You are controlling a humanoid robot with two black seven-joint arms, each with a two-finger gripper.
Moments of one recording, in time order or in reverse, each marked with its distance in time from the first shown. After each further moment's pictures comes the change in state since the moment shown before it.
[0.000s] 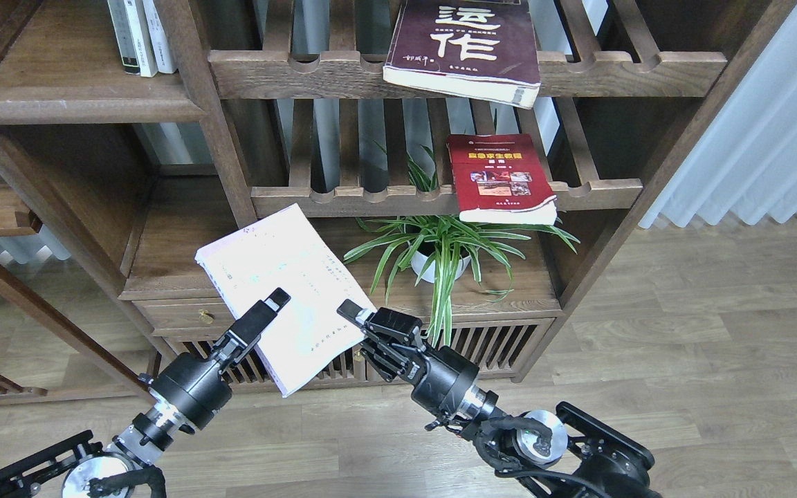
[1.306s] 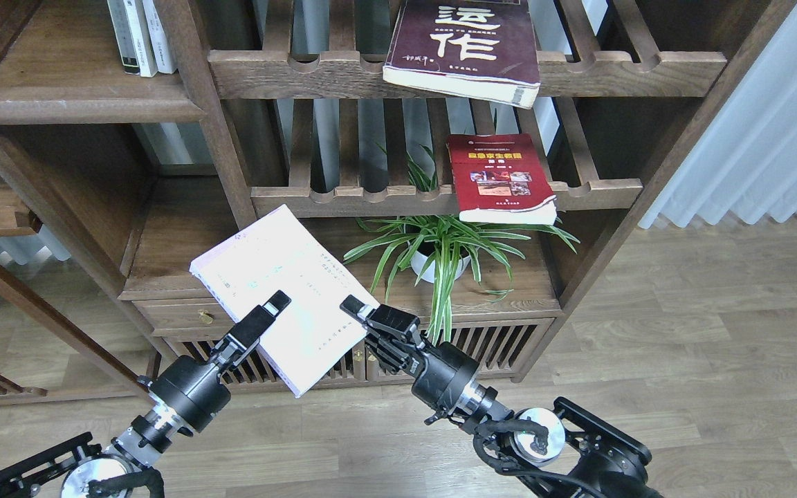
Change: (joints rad) left arm -0.004 0.010 0.002 0.023 0.002 -0.001 -0.004; right arm 0.011 0.004 0.030 -0.022 -0.072 0.000 0.092
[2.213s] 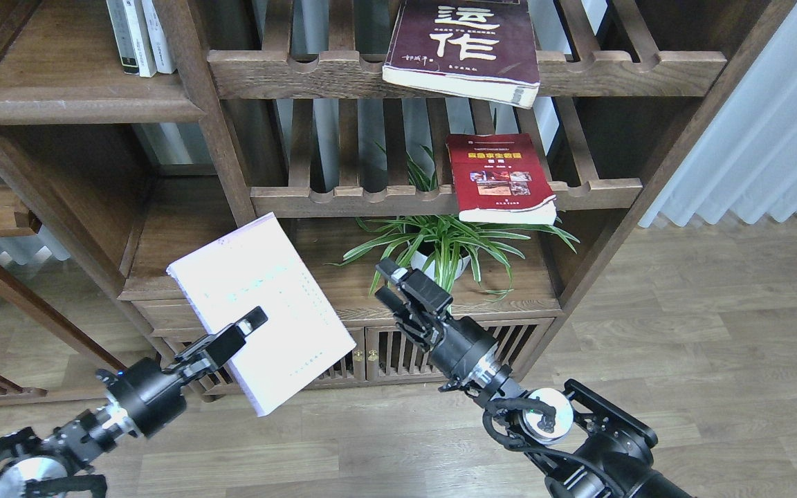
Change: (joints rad) left arm 0.003 0.243 -0.048 -0.054 0.162 0.001 0.129; right arm 0.043 -0.005 0.065 -0.064 -0.025 0.000 0.130
